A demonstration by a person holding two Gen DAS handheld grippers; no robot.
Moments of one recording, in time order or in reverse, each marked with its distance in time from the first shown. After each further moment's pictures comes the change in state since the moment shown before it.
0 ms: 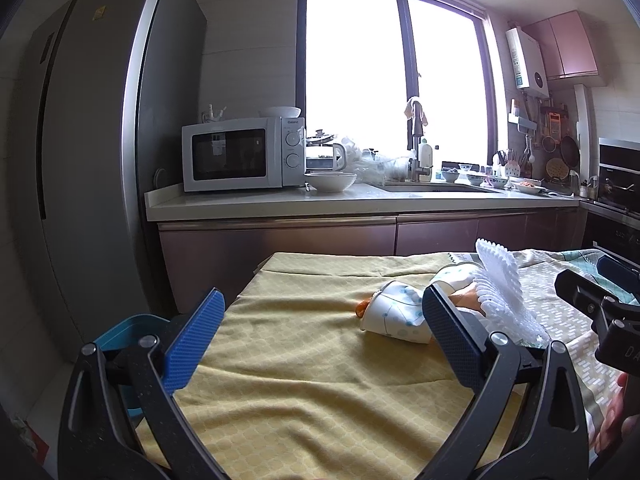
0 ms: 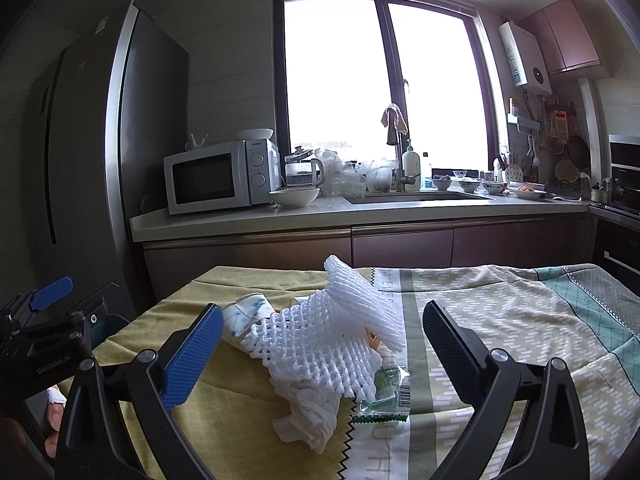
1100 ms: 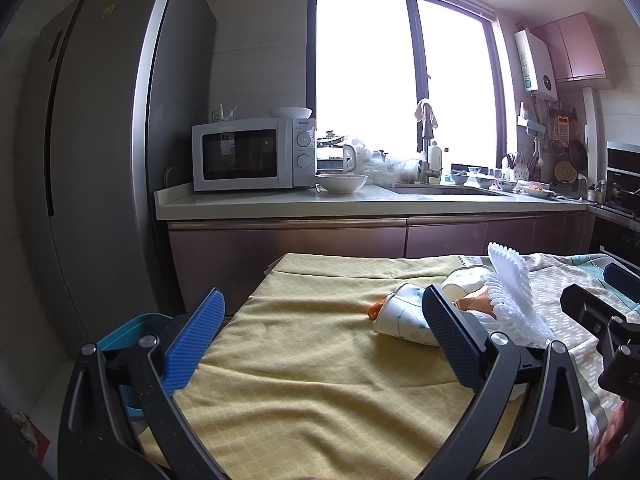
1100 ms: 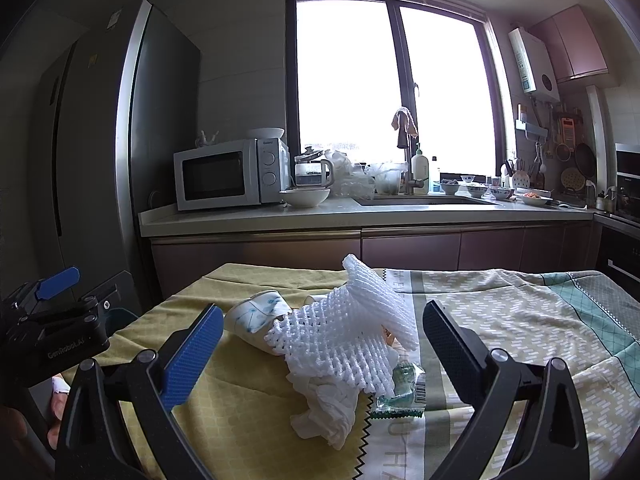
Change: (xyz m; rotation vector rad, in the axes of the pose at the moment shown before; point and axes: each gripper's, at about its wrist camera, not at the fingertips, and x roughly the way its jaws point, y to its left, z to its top) left arm 0.000 0.009 0.001 -0.014 -0.006 0.033; right arm -0.005 0.017 -0.004 -0.031 -0.005 0.020
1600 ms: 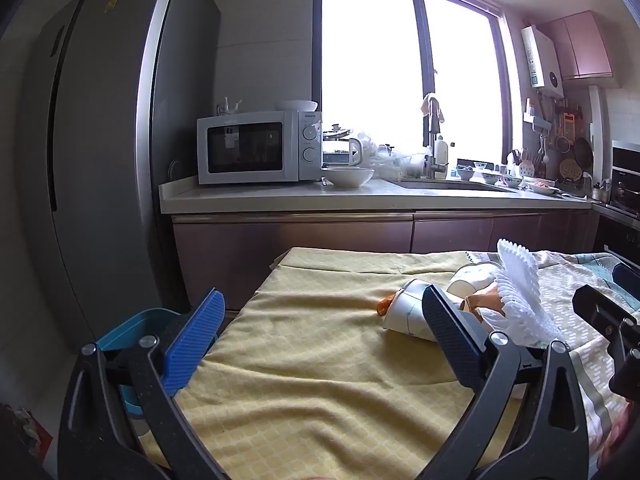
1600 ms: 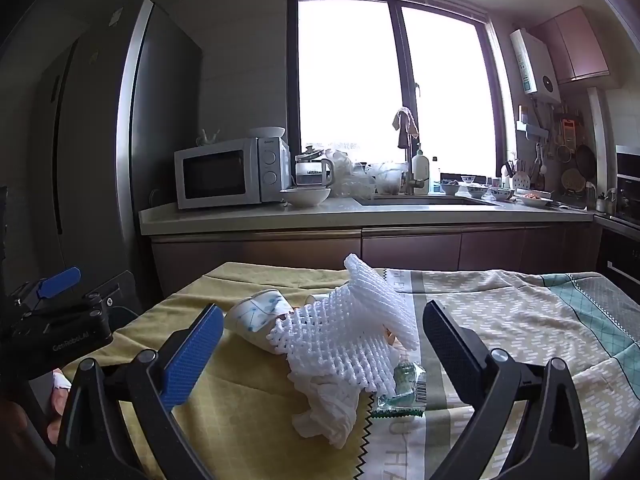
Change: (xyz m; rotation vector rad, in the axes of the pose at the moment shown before) left arm 0.007 0.005 0.000 -0.005 0.023 0.017; right arm -0.001 -0.001 0.001 -0.003 0.000 -0.001
